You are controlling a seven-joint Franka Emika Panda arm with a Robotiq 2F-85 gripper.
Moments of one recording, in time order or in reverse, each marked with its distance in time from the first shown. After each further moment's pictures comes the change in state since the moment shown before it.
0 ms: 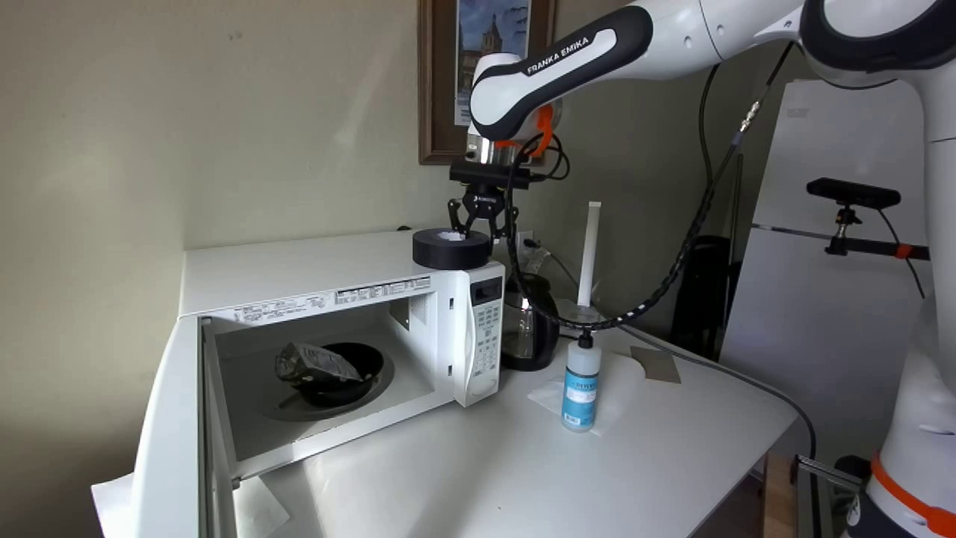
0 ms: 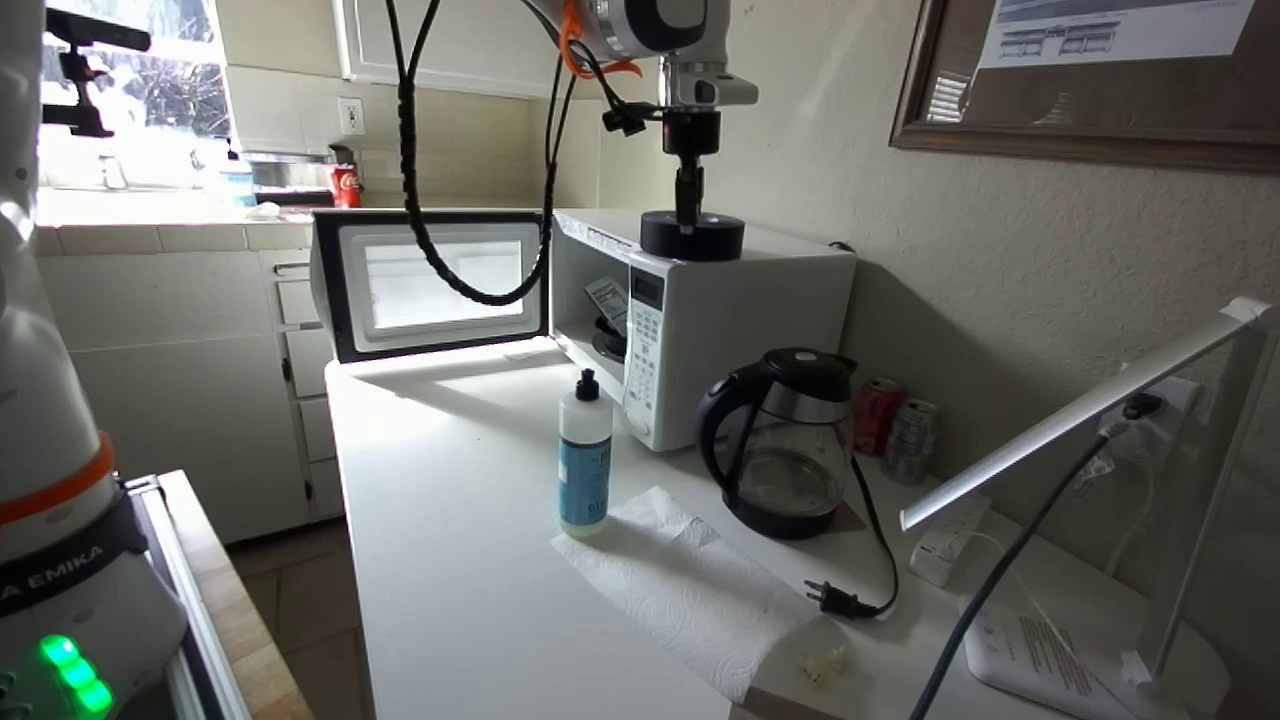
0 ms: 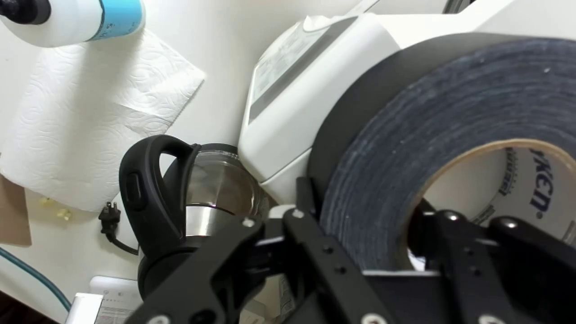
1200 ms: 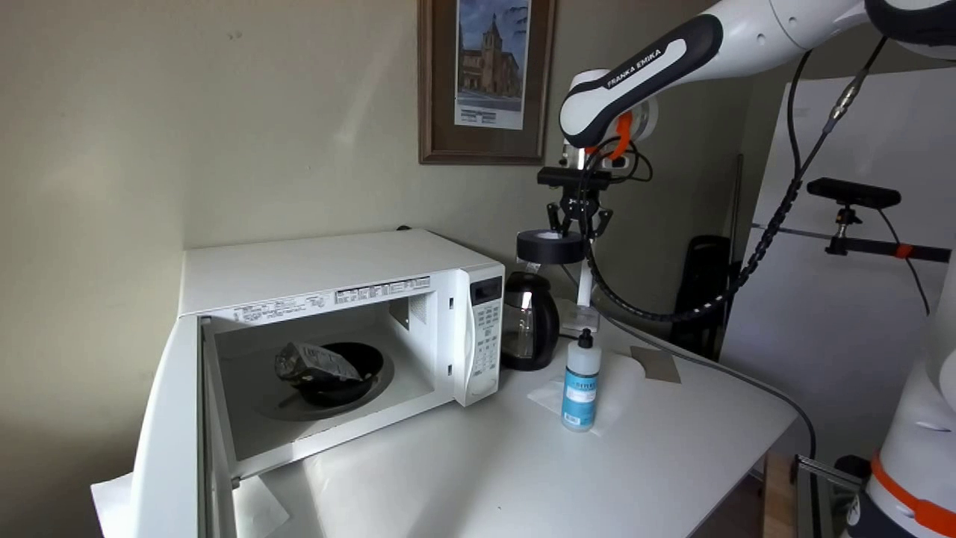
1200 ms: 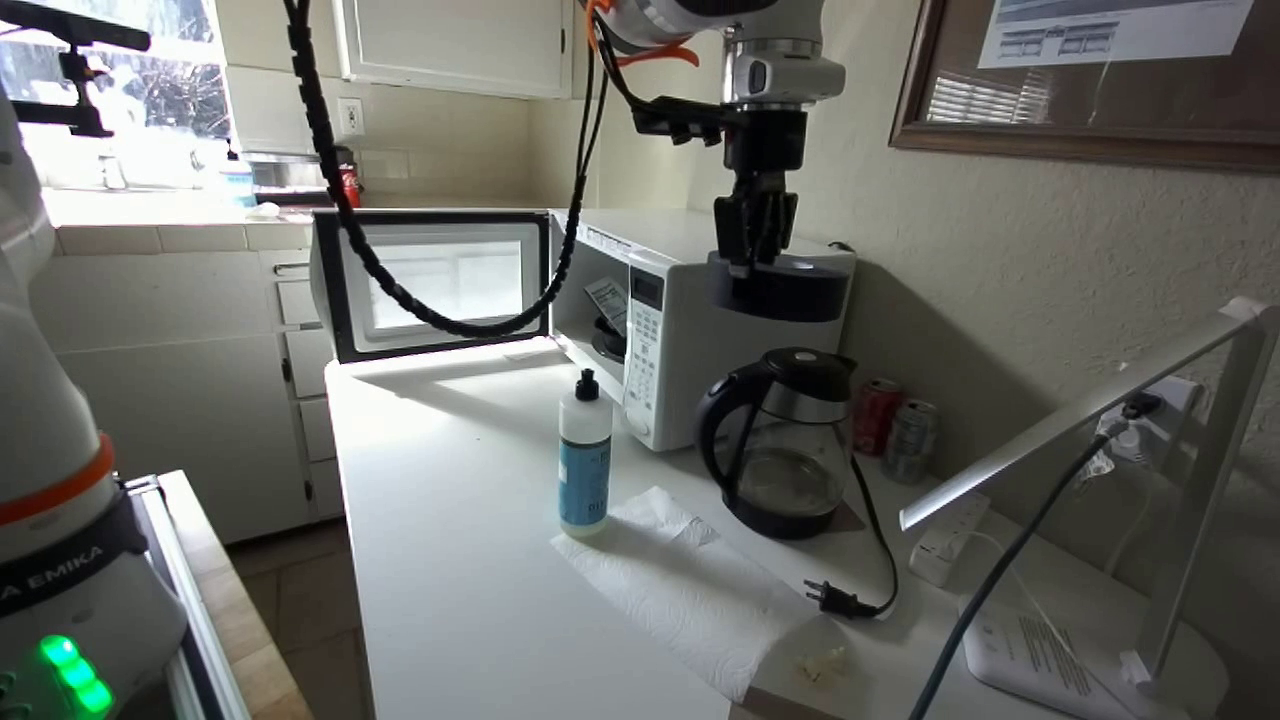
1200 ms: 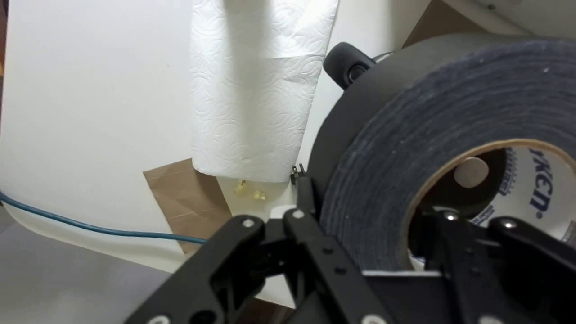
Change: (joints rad) arm -0.147 -0.181 -0.173 -0.245 -0.043 0.000 0.184
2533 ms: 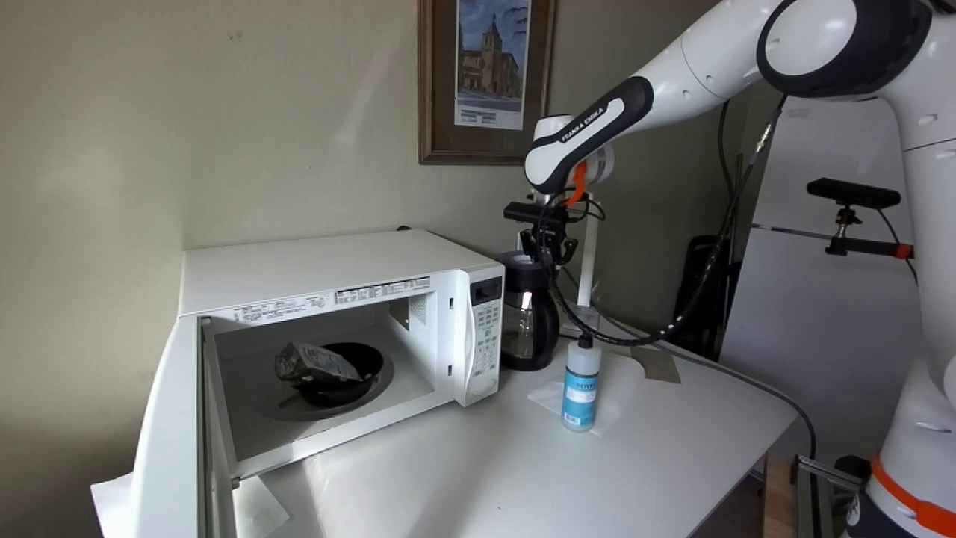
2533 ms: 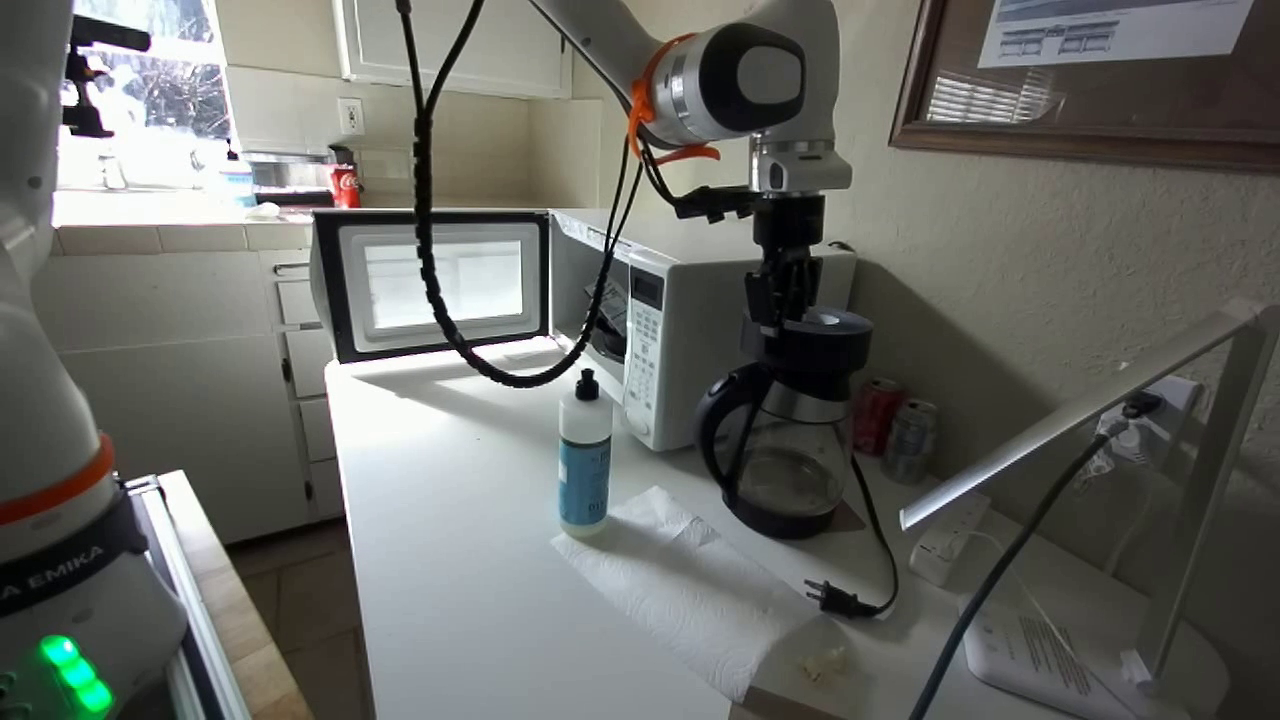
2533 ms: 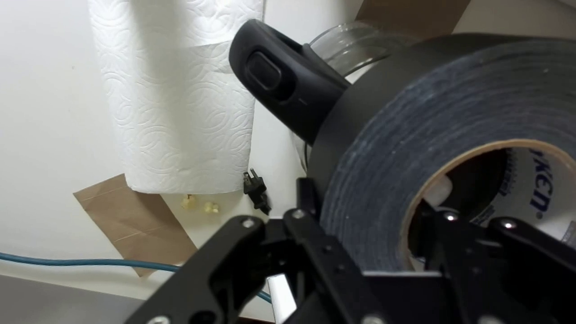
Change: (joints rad) arm 0.022 0.255 0.001 0.137 -0.002 0.147 0.133
